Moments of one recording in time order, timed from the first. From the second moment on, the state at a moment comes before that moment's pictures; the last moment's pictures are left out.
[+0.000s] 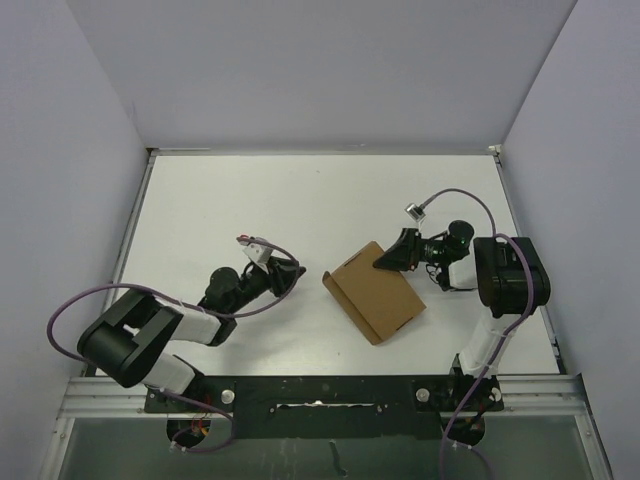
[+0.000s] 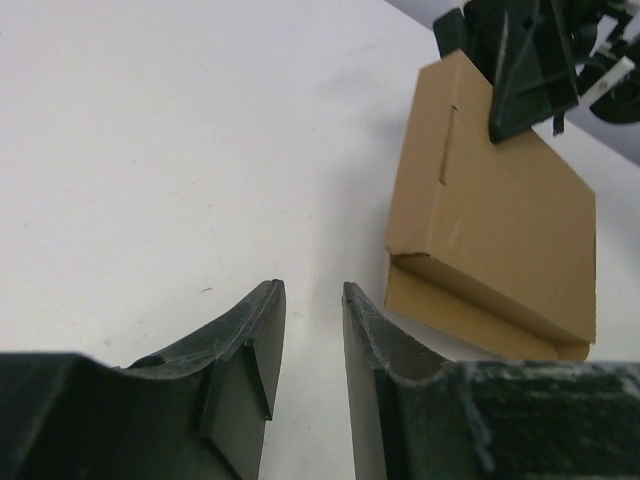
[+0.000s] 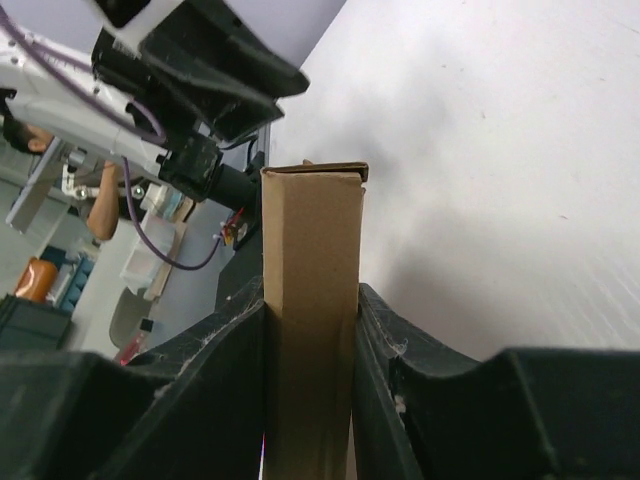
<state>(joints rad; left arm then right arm) -0.60 1.49 0.23 1.23 0.29 -0.27 0.00 1.87 0.59 1.17 -1.44 0.83</state>
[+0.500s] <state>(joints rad) -0.53 1.39 0.23 1.13 0.35 -0.50 0.06 1.81 0.59 1.38 -1.53 0.86</state>
